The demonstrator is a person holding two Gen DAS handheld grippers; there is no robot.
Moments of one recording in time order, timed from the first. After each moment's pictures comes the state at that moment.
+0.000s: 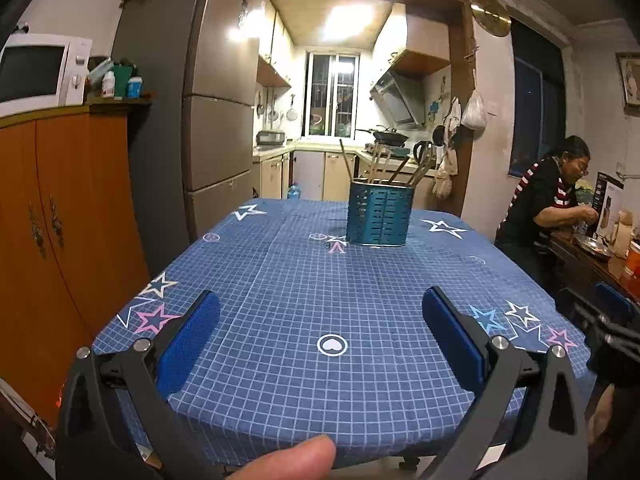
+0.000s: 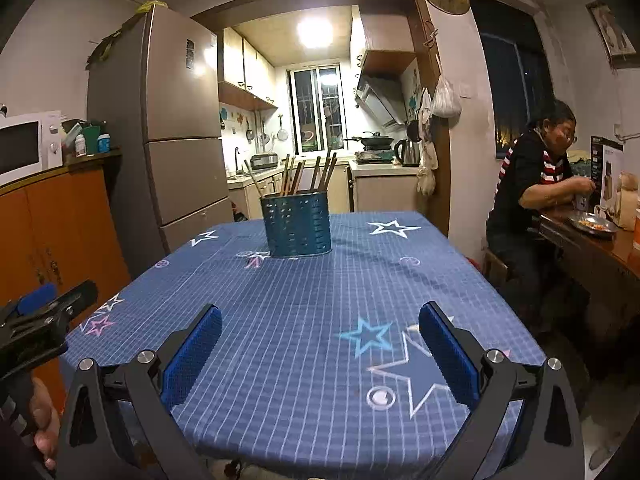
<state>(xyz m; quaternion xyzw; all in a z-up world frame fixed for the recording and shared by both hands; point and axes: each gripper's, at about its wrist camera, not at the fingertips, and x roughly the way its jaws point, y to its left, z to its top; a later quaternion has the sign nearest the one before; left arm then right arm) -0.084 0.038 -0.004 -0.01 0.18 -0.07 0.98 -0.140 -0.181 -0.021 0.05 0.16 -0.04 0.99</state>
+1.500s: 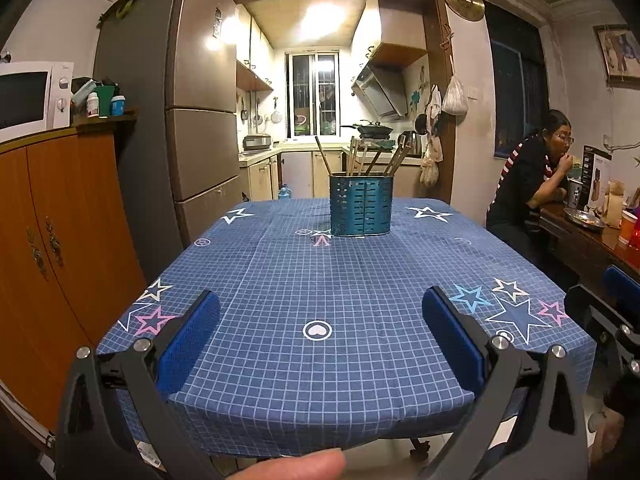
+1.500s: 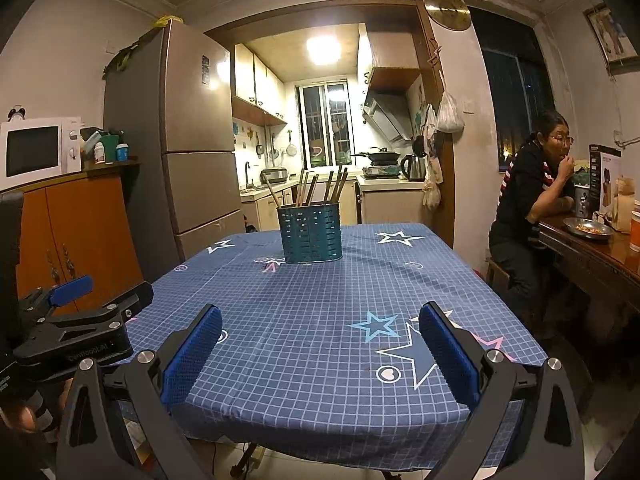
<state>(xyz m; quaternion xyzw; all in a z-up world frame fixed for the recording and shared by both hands) -0.108 0.017 -0.014 0.03 0.18 -0.08 0.98 -0.188 -0.163 -0.024 0.05 0.13 -0.03 0.99</state>
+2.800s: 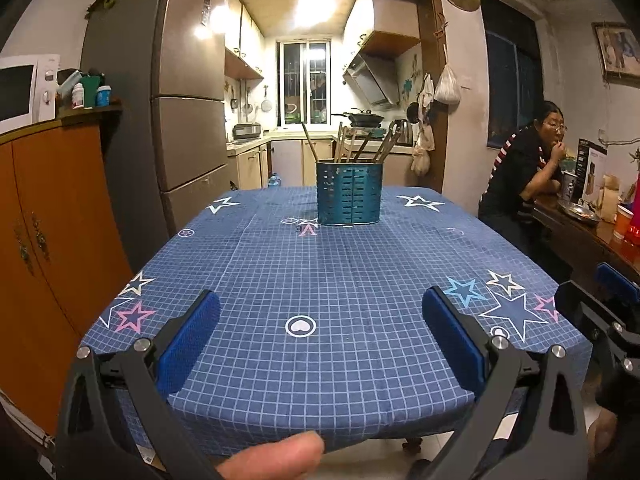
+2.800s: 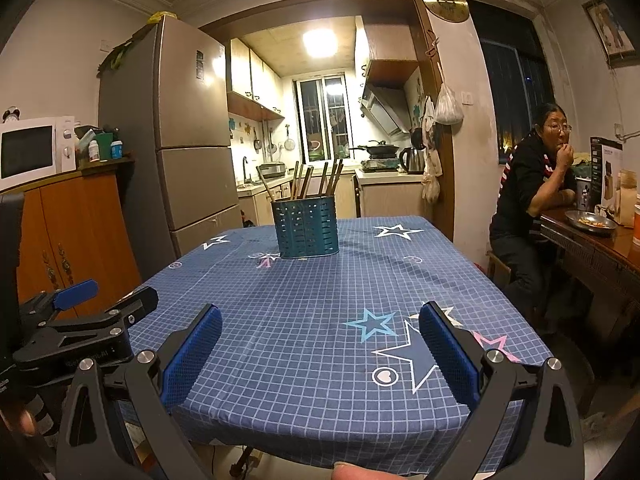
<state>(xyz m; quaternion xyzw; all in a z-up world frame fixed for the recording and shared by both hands) -0.095 0.005 -0.023 0.02 0.20 -0.10 0.97 -0.172 -0.177 -0.033 0.06 0.14 -0.03 0.99</state>
